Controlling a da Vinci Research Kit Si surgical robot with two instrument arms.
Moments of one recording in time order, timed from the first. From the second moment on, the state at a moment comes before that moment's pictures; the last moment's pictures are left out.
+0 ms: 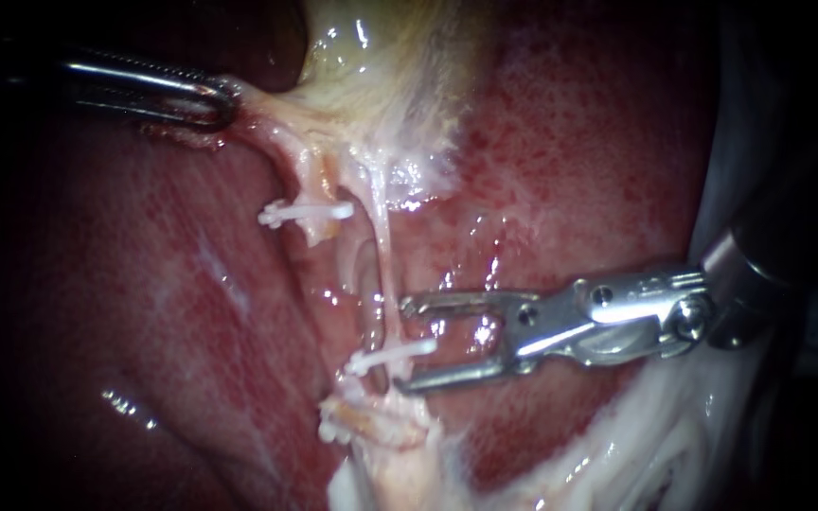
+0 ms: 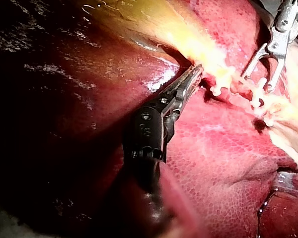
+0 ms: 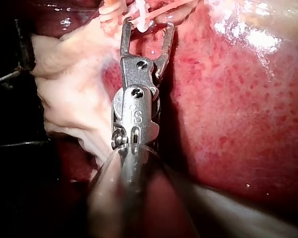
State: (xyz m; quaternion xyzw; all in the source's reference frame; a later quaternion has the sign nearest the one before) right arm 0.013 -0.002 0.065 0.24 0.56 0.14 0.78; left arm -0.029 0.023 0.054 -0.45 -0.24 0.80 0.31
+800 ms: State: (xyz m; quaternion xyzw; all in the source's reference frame) right arm 0.004 0.002 0.058 0.17 0.53 0.05 0.83; left arm -0.031 0.022 0.056 -0.45 -0.23 0.80 0.31
